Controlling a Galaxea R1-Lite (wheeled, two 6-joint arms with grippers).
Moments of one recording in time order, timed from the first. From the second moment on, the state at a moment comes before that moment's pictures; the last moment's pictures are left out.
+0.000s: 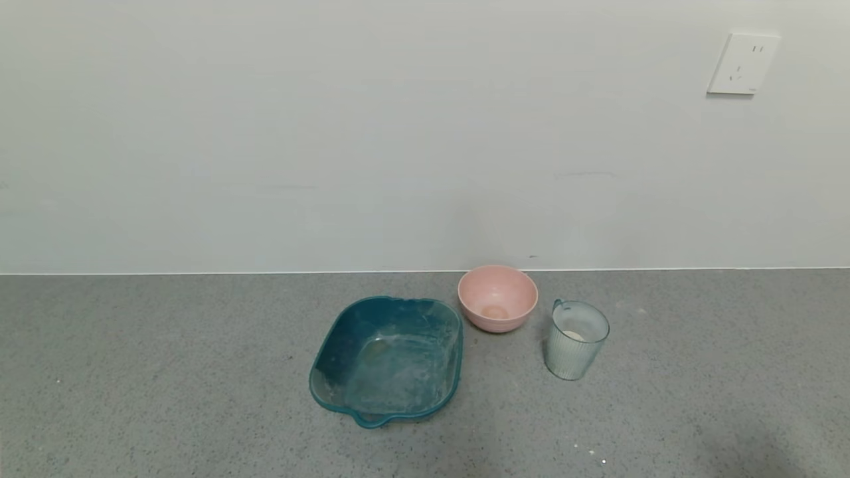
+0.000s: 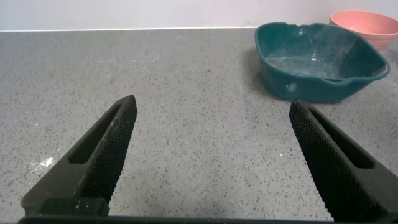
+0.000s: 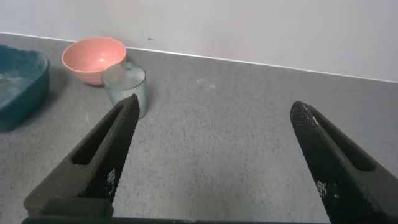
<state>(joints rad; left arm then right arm) 0.00 0.00 0.00 0.00 0.00 0.00 0.00 0.61 -0.43 -0.11 0.02 -0.08</state>
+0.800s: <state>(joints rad) 0.00 0.00 0.00 0.00 0.00 0.00 0.21 1.27 -0.41 -0.35 0.03 0.05</state>
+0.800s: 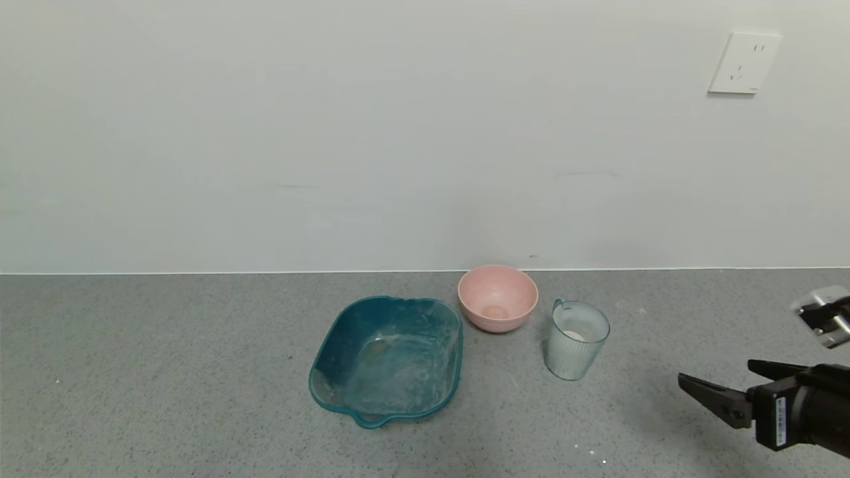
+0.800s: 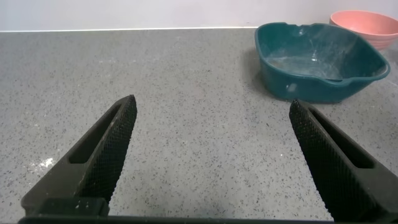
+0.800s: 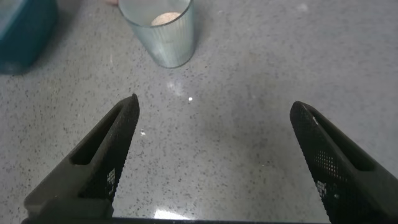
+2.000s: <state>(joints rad) 0.00 0.00 0.00 0.00 0.00 0.00 0.37 1.97 -0.30 -1.24 -0.03 0.04</state>
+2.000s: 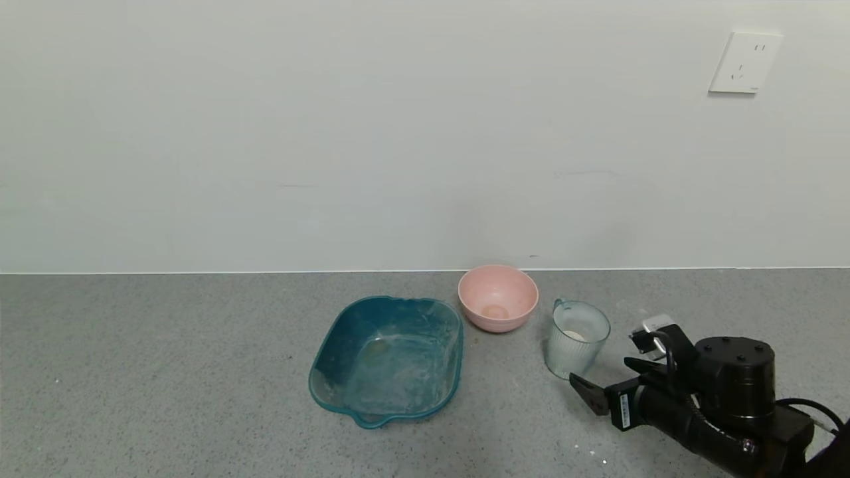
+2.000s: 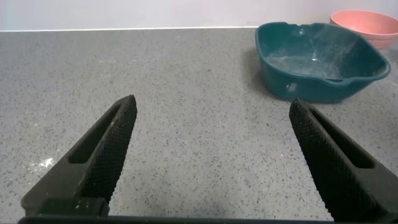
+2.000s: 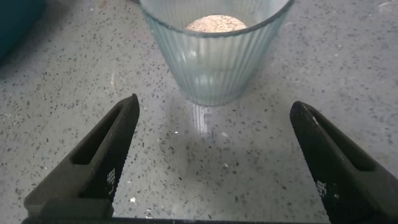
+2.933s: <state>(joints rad) 0.00 0.00 0.00 0.00 0.00 0.00 0.37 2.26 -0.38 -1.56 -0.08 0.04</state>
